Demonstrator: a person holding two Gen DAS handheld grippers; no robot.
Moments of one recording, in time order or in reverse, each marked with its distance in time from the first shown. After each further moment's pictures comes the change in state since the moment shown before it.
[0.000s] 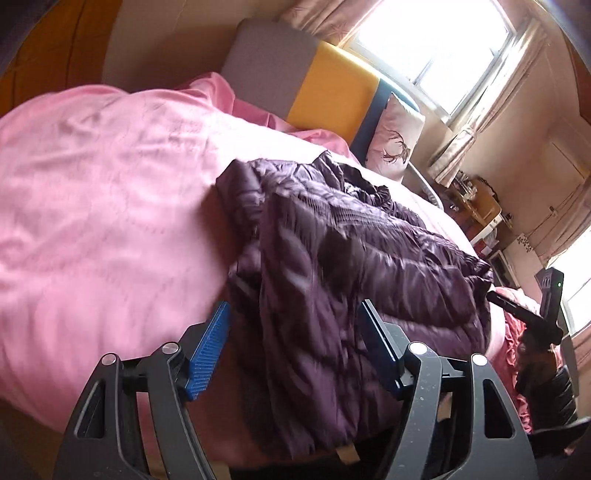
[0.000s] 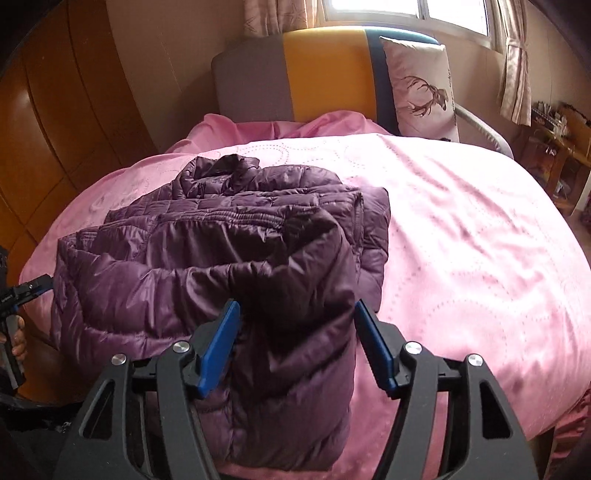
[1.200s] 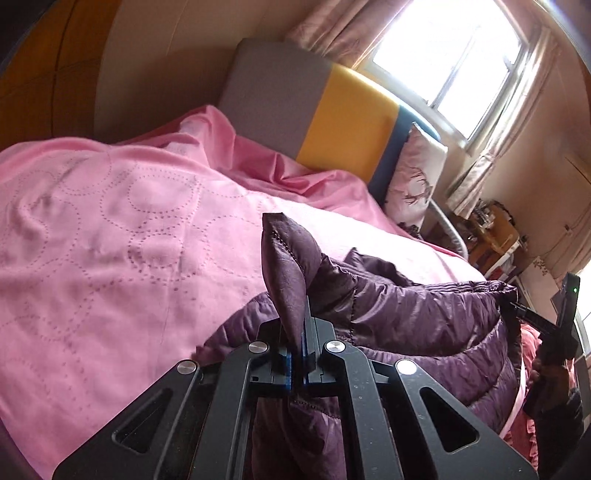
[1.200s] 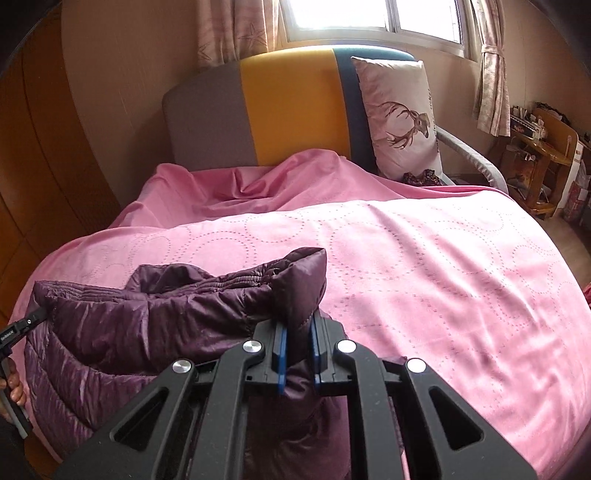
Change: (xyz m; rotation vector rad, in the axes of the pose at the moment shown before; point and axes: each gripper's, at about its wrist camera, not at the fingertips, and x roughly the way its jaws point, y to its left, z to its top) left arm 0.101 0.018 0.157 -0.015 -0.075 0.057; right arm 0.103 -0.010 0.152 0.149 -0.080 -0.116
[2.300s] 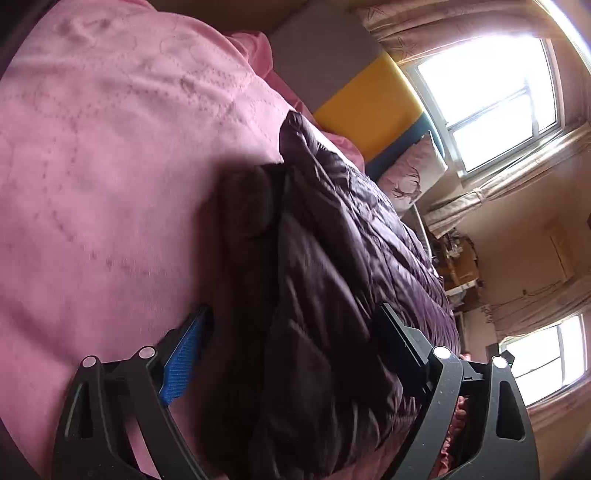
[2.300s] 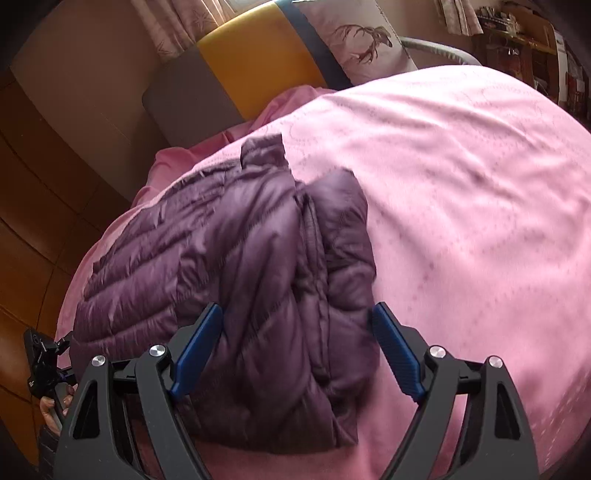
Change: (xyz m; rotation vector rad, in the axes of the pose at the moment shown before) left arm -0.022 0.053 -0.121 -0.334 0.121 -0.221; right arm -0.039 -0.081 -0.145 0.285 0.160 0.229
